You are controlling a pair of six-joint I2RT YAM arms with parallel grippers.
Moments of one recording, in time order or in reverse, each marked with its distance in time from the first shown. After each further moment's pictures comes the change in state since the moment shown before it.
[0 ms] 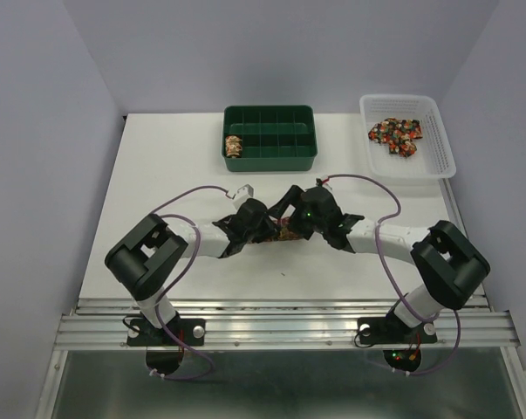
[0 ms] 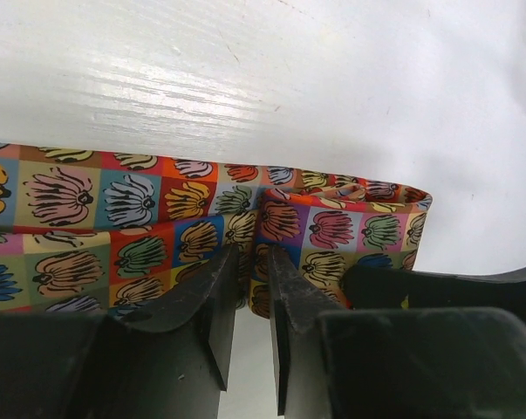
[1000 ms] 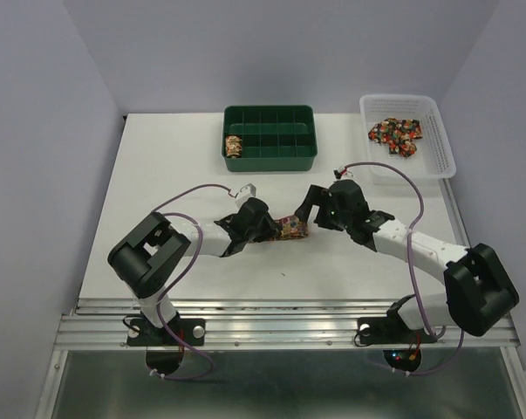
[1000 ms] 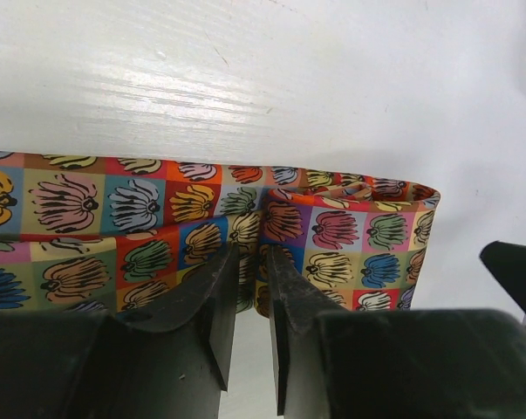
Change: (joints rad) left arm 0.000 0.024 0.015 0.013 0.013 0.030; right arm -0.160 -0.225 -0.031 -0.234 0.006 -0.431
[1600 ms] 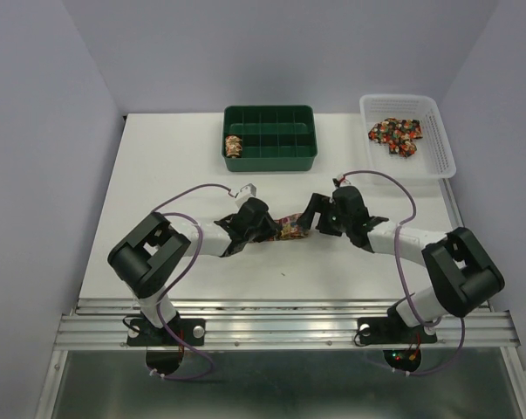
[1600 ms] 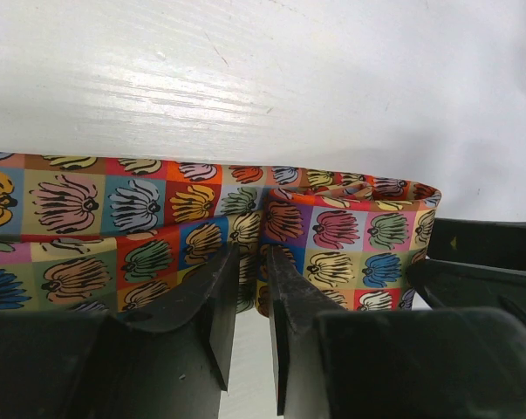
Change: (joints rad) left arm 0.000 0.000 0.000 0.000 0.000 0.006; right arm -0.066 0.135 -0.111 0.203 -0.187 -0.045
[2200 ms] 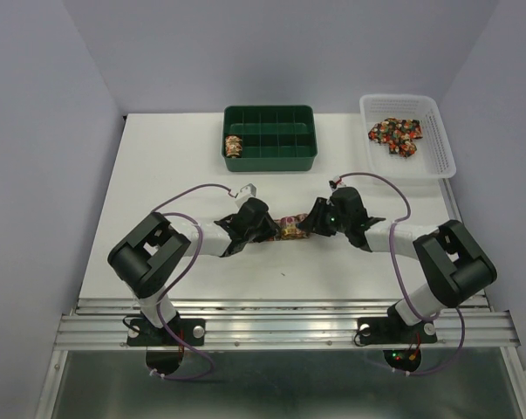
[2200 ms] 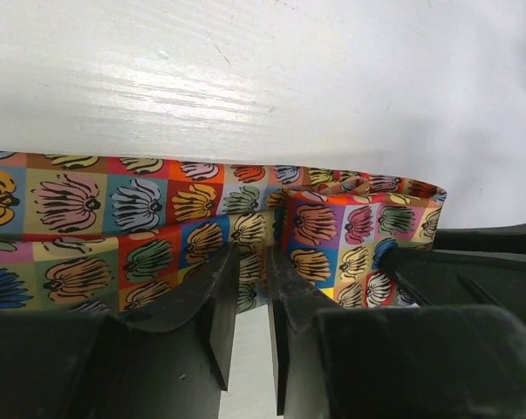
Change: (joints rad) left arm 0.000 0.000 0.000 -0.002 -0.001 0.002; right arm -0.020 0.072 -0.017 0.100 -0.119 0.013
